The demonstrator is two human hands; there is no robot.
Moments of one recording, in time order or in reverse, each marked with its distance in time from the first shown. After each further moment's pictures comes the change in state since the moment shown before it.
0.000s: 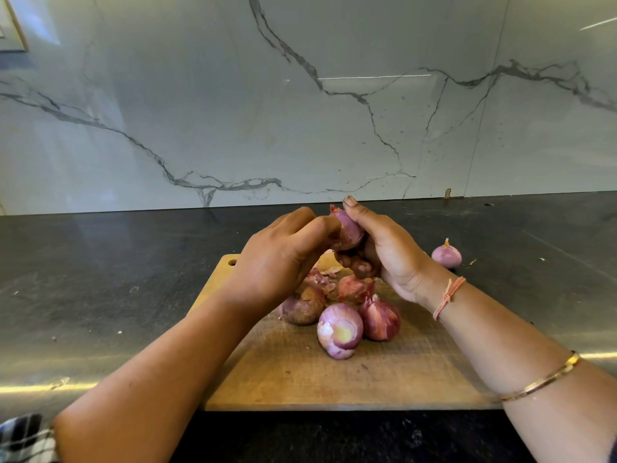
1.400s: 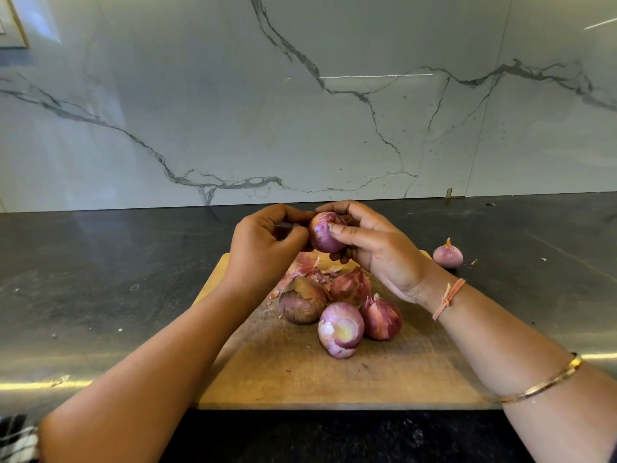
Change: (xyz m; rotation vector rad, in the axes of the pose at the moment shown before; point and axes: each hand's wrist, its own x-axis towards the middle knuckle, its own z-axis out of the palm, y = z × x) left_hand 0.006 0.014 -0.011 -0.627 0.153 -0.759; right_hand 0.009 0.014 -0.004 0.058 -0.131 -0.137
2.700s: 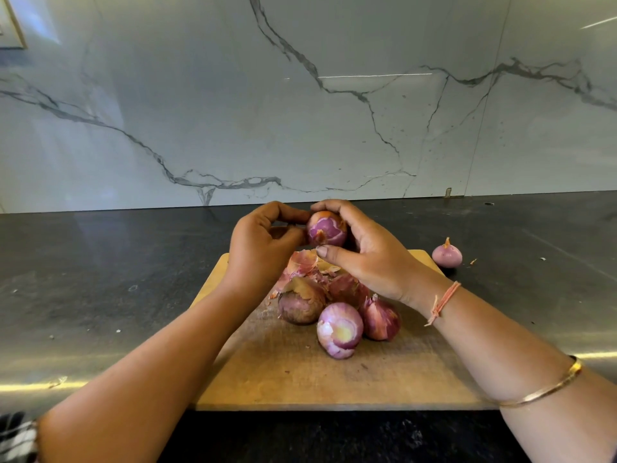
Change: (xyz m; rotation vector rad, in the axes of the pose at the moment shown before) left_hand 0.003 -0.004 0.002 -0.053 0.029 -0.023; right_hand -0.003 0.001 0.003 -0.460 -0.011 -0.147
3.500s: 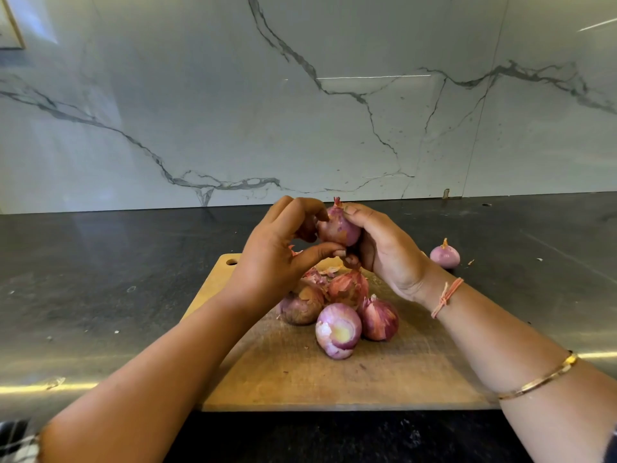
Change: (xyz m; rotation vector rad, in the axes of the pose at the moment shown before) left_hand 0.001 -0.013 0.001 0.222 -0.150 0.496; right_hand 0.004 0.002 -0.006 0.473 0.019 0.146
